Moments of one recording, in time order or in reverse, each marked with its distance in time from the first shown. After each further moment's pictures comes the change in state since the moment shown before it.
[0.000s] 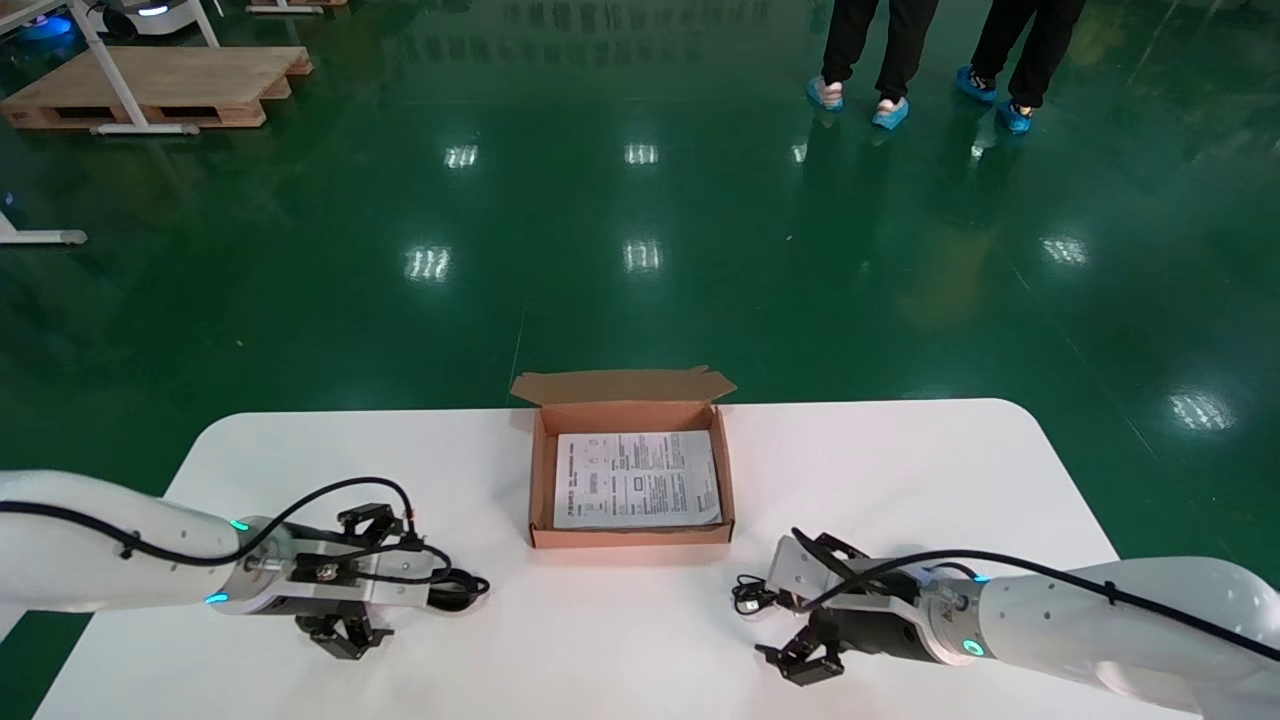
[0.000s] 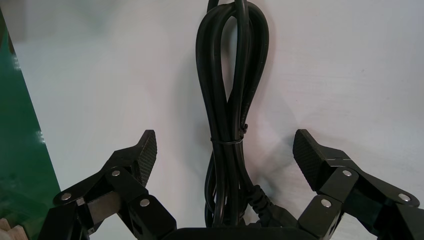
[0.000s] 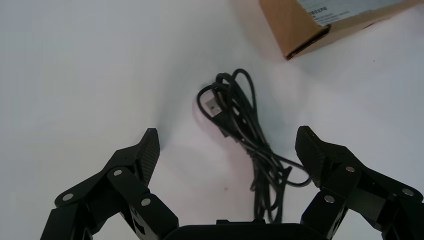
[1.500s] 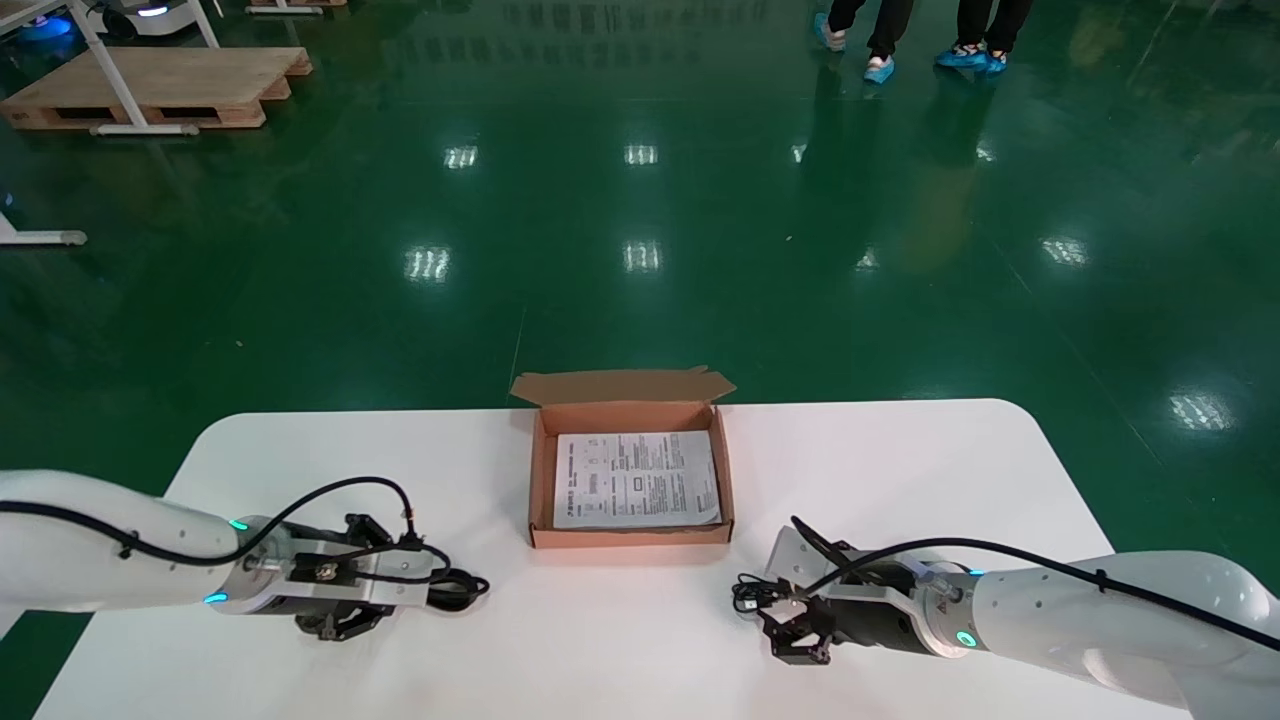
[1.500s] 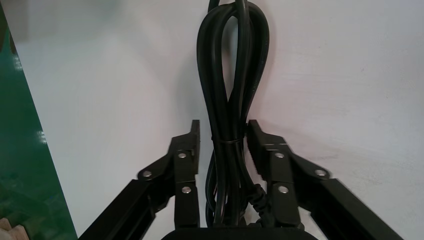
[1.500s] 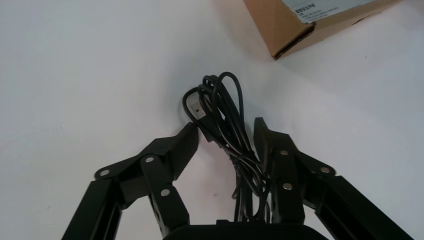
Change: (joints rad) left arm 0.000 -0.001 0.000 -0.001 0.000 0.000 -0.001; right arm 0.035 -0.042 0.008 -0.121 0.012 0.027 -0.060
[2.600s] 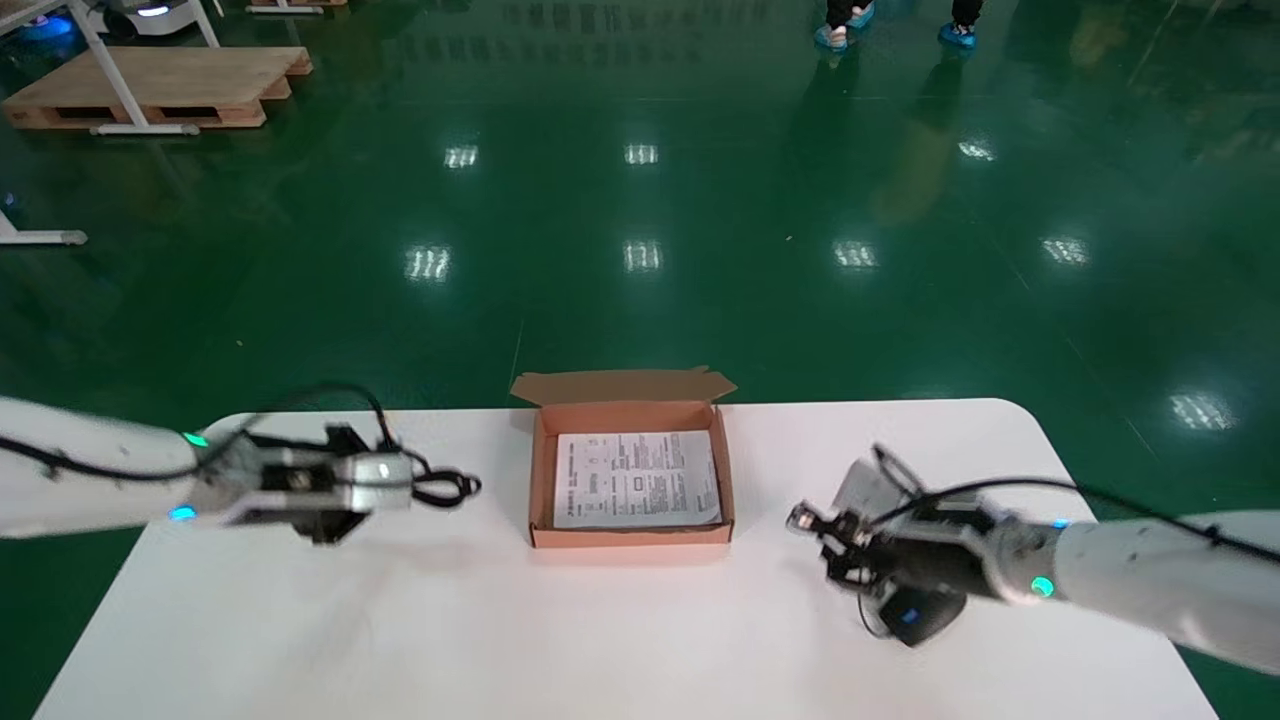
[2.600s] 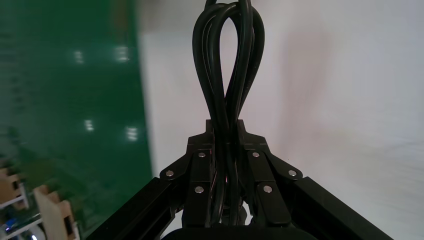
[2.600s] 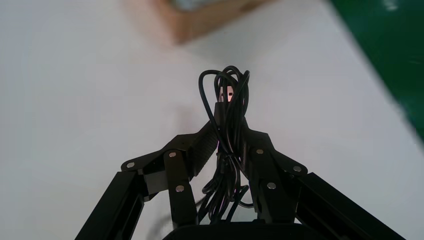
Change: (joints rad) left arm -0.106 -0.024 -0.064 -0.014 -0.074 -0.023 0.022; right arm 0.093 0.099 0.054 0.029 0.041 0.019 0.035
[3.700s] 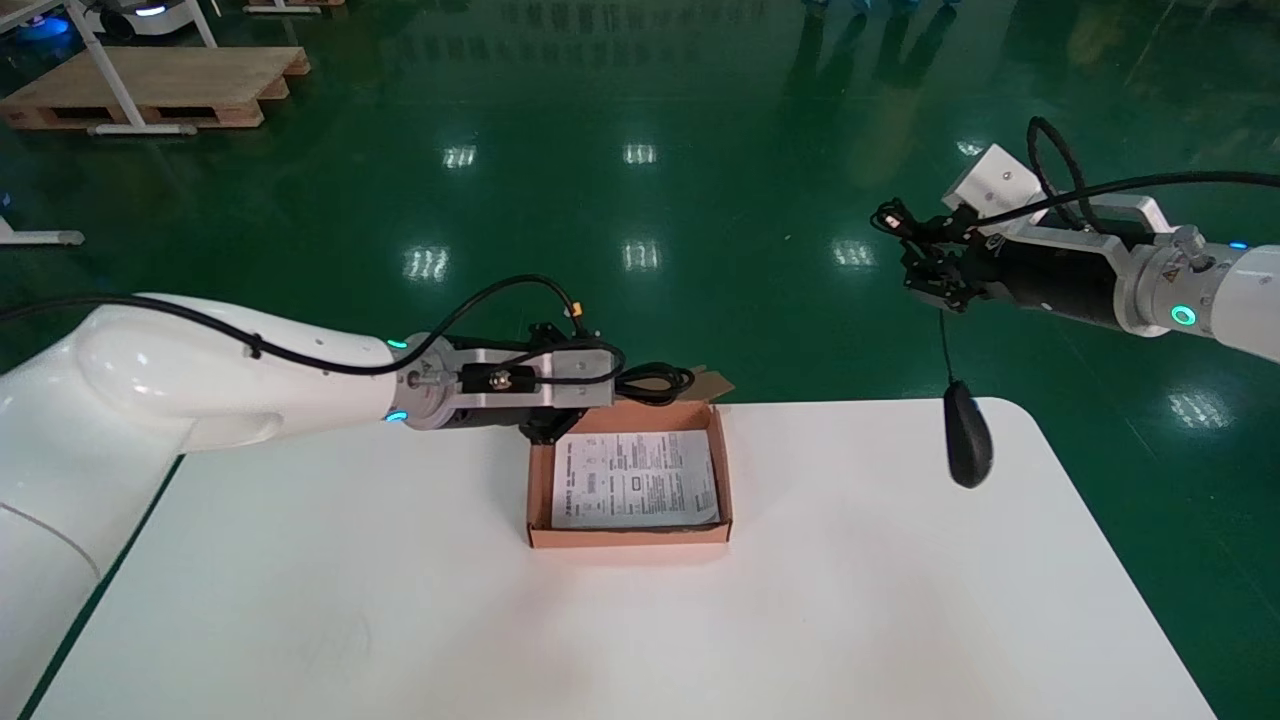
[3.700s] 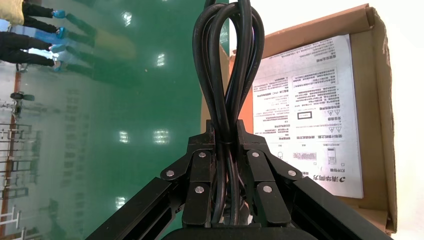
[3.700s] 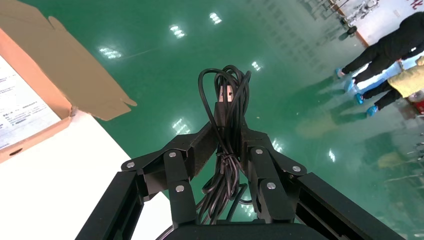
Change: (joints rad) left arm -0.112 0.295 -0.070 0.267 -0.223 -0.158 0.307; right arm 0.261 0.074 0.077 0.044 0.042 0.060 -0.001
